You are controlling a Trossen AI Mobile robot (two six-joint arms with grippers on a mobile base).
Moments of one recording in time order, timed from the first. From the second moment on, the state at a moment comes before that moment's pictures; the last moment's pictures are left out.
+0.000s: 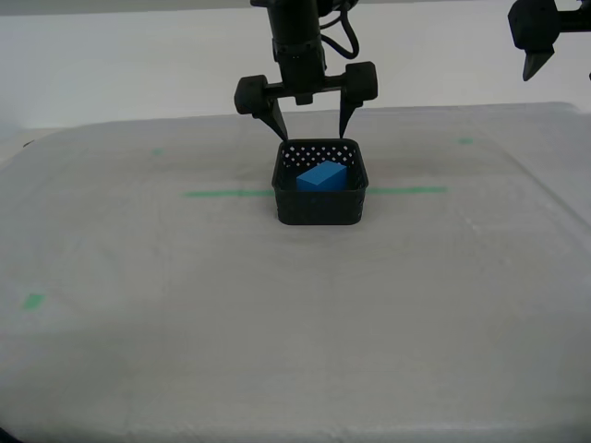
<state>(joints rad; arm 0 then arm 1) 0.03 1.55 1.11 -0.50 0.06 0.08 -0.67 2.28 1.90 -0.81 -0.08 -0.60</state>
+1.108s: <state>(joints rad) 0.03 1.55 1.11 -0.50 0.06 0.08 -0.61 2.18 1.90 -0.89 -0.12 -0.44</state>
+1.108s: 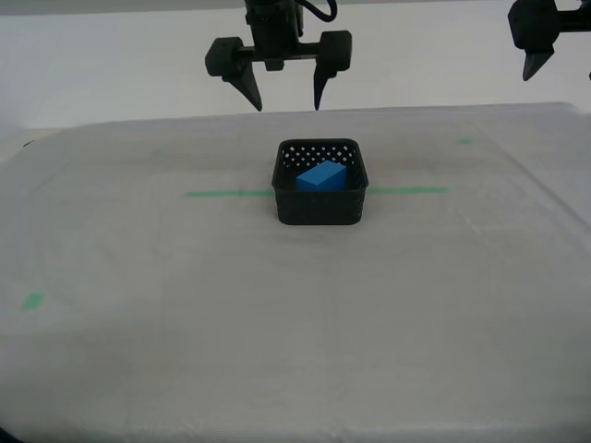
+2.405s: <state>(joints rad) 0.03 1.55 1.11 -0.50 0.06 0.08 -0.27 1.69 1.30 -0.66 -0.13 -0.26</state>
